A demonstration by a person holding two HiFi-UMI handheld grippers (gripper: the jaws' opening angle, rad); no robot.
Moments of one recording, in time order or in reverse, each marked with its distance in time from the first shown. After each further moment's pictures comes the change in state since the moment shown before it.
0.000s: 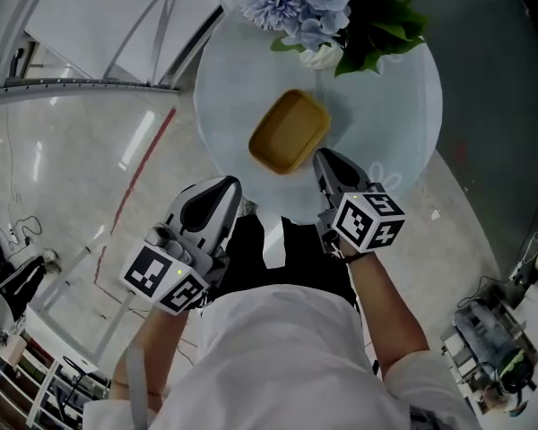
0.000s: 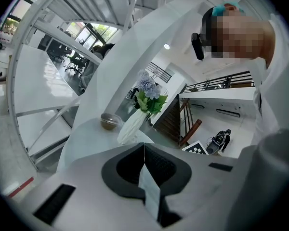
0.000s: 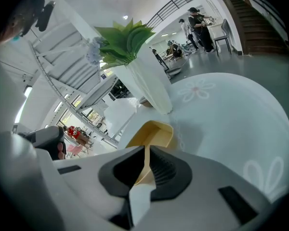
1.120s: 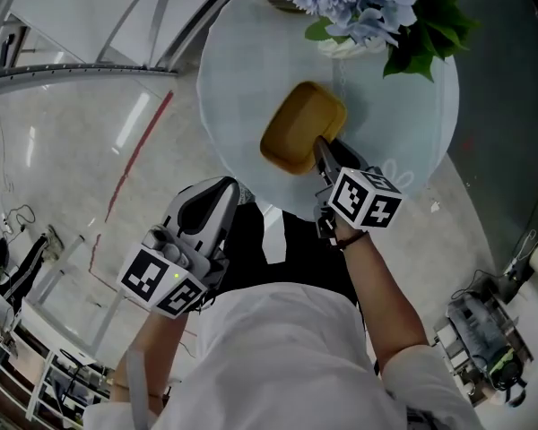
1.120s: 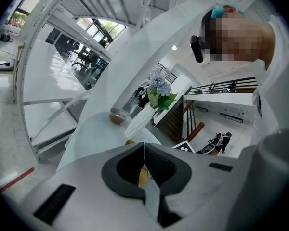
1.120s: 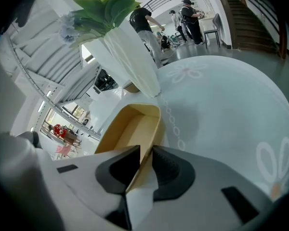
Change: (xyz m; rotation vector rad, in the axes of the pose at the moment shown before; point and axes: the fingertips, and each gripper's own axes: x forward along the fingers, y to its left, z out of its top) left arm -0.013 0.037 -0.018 -0.073 0.007 0.023; right arm 0.052 -0.024 -0.028 0.074 0.102 -0.151
